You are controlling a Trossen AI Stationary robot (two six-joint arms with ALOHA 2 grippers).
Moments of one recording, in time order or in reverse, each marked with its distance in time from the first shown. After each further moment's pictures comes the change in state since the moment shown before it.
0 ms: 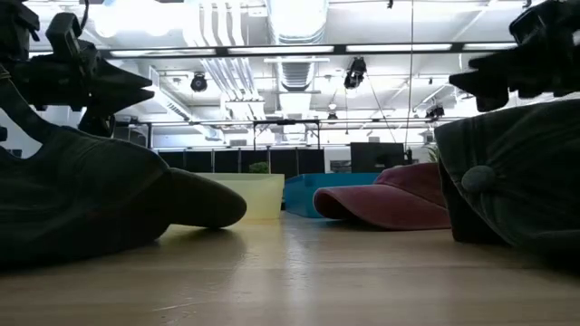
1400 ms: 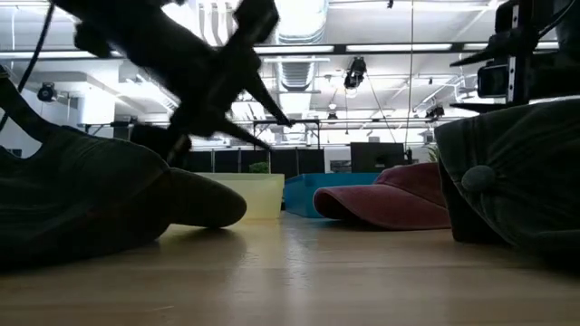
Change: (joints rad) left arm -0.369 1.618 0.864 0.137 0.027 -1.122; right arm 0.002 0.277 0.003 0.136 -0.051 1.146
